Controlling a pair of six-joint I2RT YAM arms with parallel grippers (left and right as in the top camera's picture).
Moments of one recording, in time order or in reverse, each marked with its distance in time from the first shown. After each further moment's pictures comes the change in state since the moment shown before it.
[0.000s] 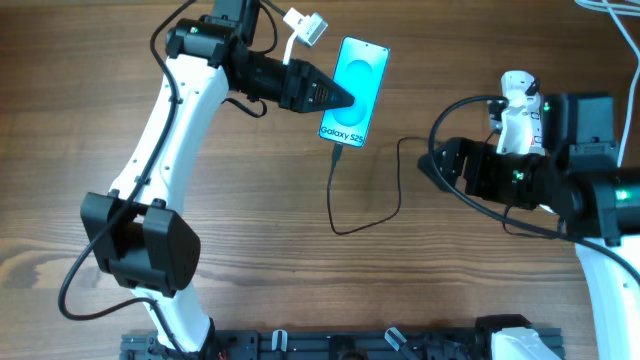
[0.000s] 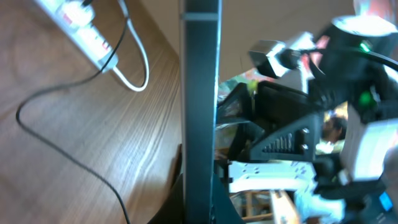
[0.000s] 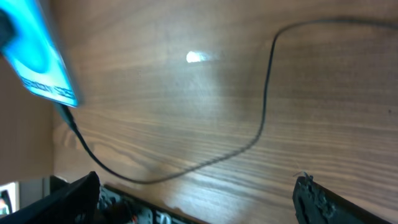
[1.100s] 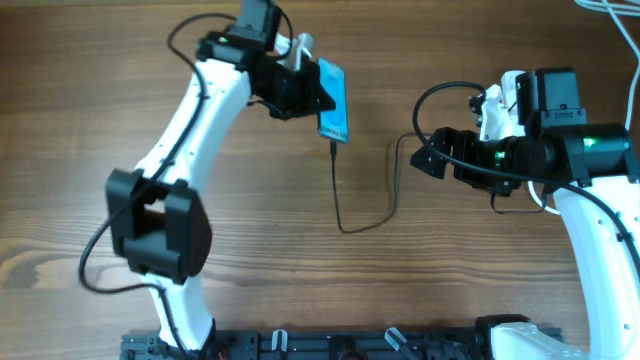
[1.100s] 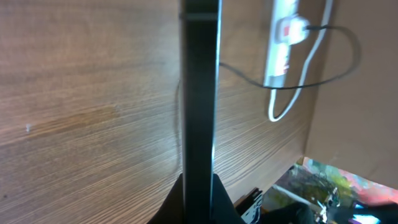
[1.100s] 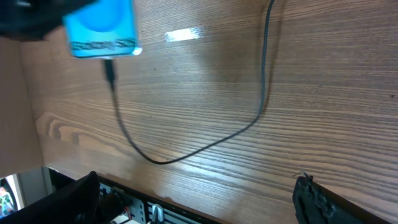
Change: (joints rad) left arm -0.050 0.086 -0.087 0.228 -0.652 -0.699; right arm 0.000 0.155 0.000 -0.003 0.007 -0.026
